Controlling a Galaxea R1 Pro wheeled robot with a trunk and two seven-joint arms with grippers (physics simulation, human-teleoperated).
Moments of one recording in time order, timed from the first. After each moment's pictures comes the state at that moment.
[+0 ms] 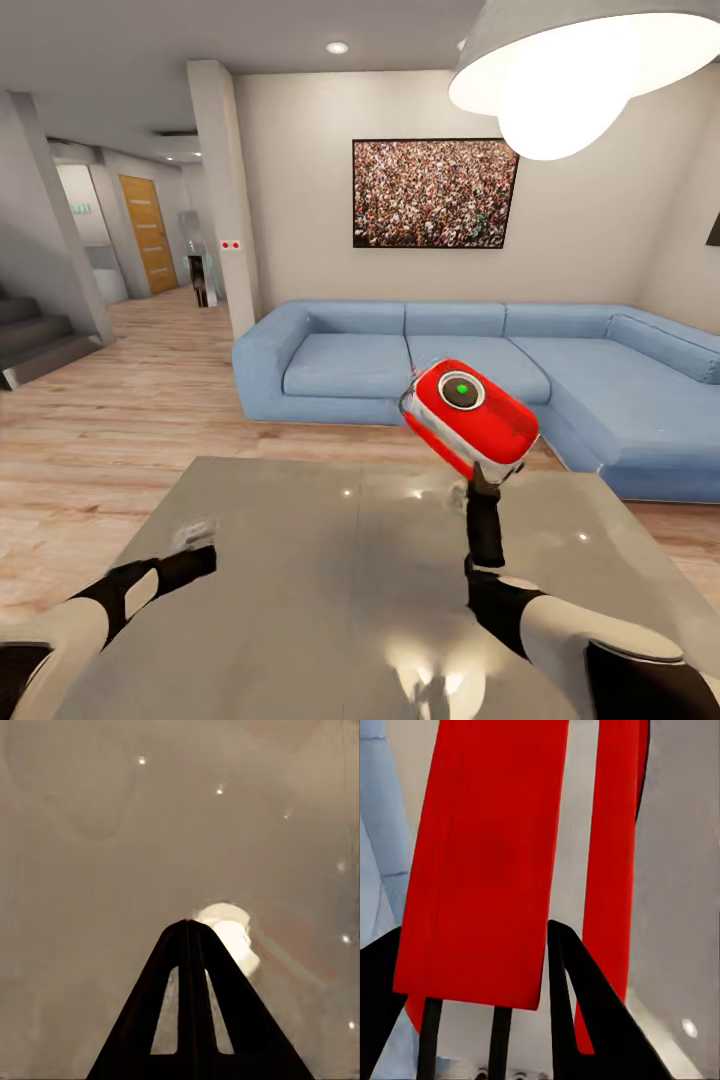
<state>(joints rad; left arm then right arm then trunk) -0.83 0.24 -0.09 -0.07 0.37 0.15 -0.39 -0.84 0.00 1.52 -0.13 -0.09 0.22 -1.18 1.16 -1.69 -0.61</state>
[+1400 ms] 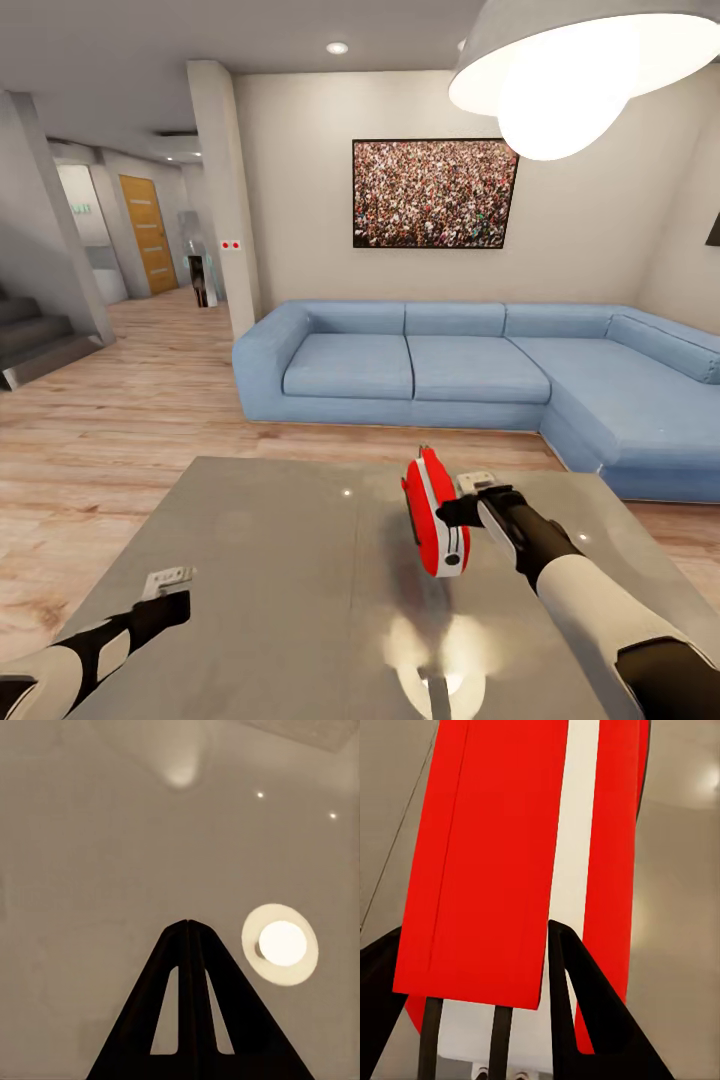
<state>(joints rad) -0.75 0.27 -0.09 0.08 0.33 -0.14 -0.39 -0.84 -0.06 0.24 -0.55 -0.14 0.60 0.11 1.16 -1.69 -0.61</state>
